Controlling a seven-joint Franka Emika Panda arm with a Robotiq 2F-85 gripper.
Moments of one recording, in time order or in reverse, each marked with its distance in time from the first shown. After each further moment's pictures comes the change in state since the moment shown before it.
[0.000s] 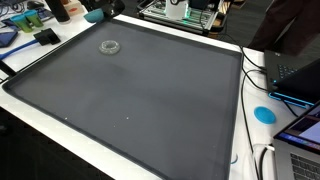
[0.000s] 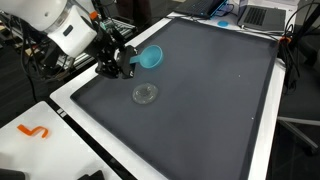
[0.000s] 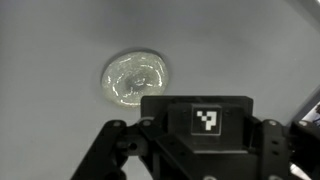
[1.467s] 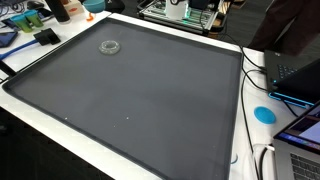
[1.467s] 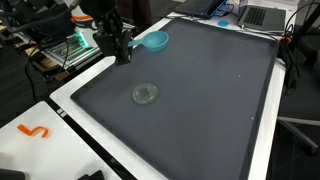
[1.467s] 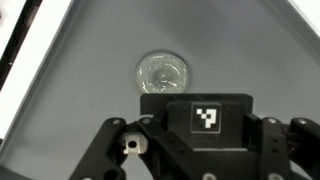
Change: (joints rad) arm 0.130 -0.175 0.021 -0.013 -0.500 0.079 0.268
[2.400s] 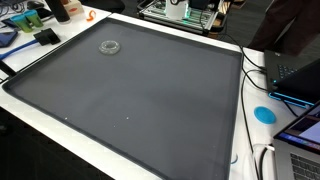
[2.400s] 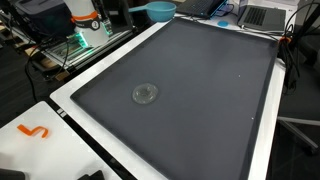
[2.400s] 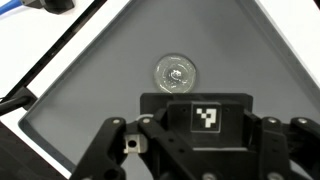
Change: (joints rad) arm 0.073 -0.077 0.047 0.146 -0.257 -0.194 0.064
